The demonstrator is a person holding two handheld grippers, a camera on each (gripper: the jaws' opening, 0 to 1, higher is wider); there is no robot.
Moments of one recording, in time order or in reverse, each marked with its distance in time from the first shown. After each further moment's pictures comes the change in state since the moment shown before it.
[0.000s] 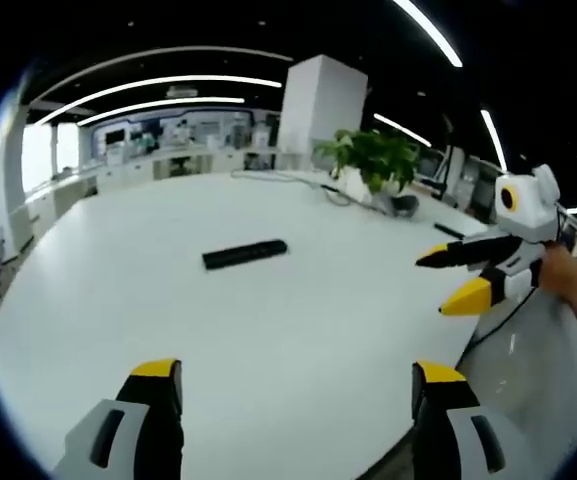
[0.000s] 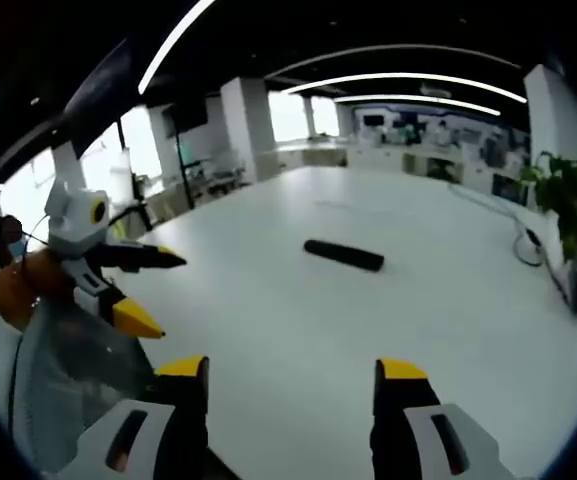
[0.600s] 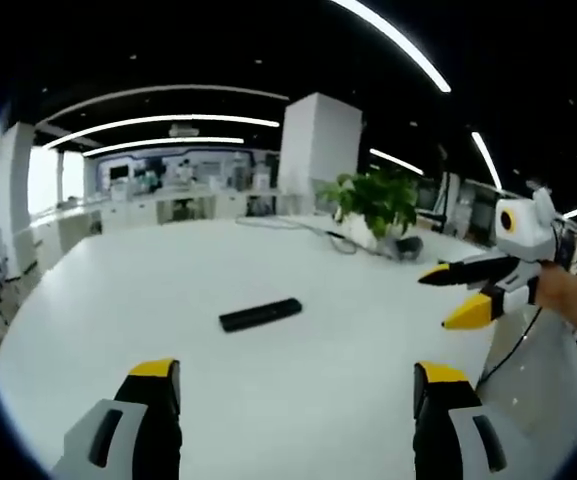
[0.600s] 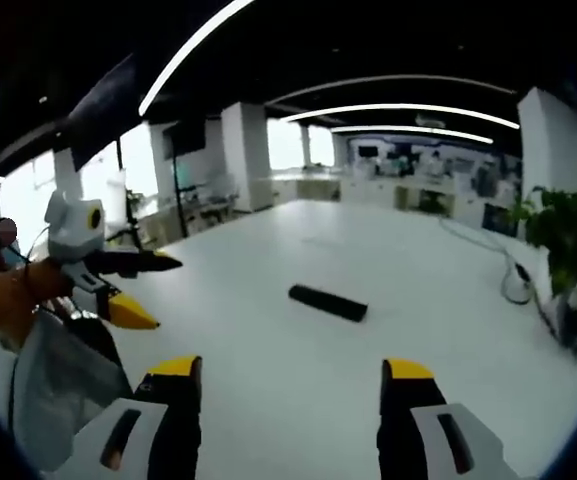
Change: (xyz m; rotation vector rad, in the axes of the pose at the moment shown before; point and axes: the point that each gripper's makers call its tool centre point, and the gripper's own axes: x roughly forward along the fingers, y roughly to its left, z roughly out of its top) left arm -0.002 0.026 0.053 0.004 -0.174 0.013; right arm 0.004 -0.018 0.043 -0.032 -0.112 -0.046
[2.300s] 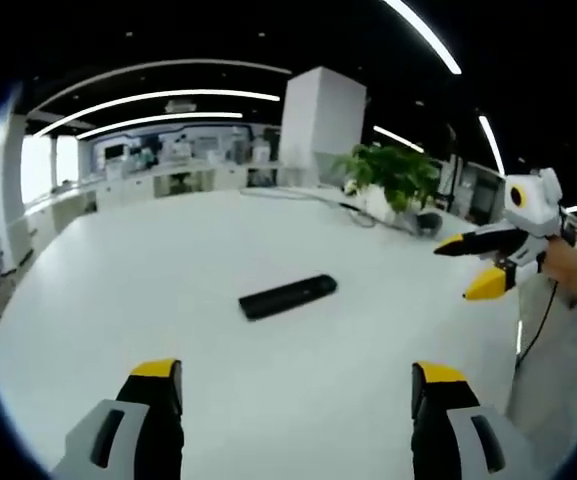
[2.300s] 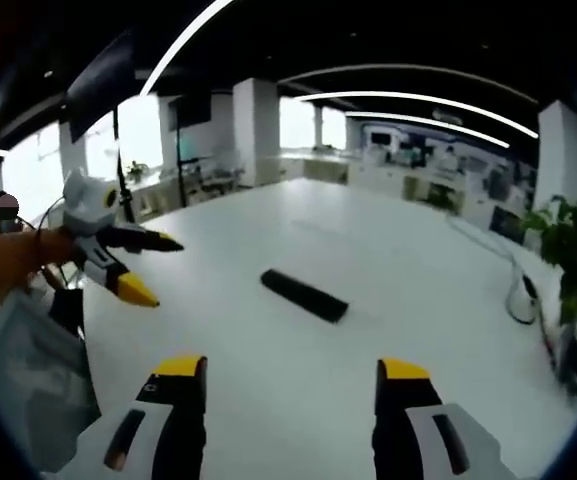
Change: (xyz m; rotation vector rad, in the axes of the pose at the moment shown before) left arm 0.059 0.061 -0.020 -0.004 0.121 -0.012; right arm 0.047 -0.052 -0.002 -0.085 0.099 0.014
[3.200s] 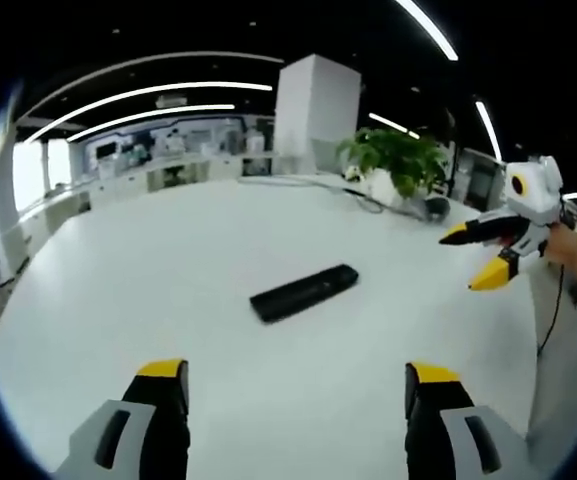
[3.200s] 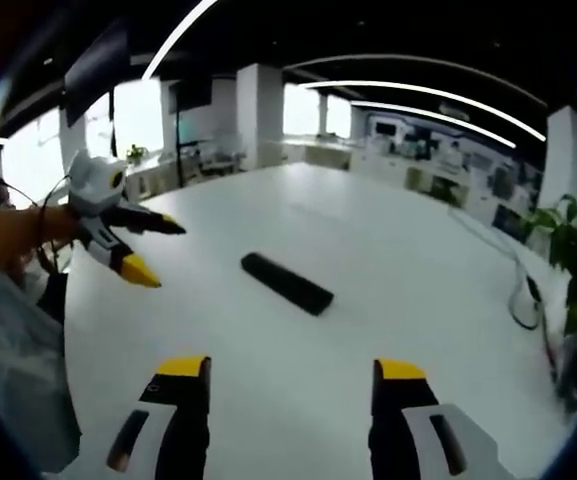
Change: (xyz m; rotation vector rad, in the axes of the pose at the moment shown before) left arm 0.036 0.026 -0.003 0.042 0.052 -0.008; right arm 0.027 -0.032 -0.012 -0.033 0.061 -0.001
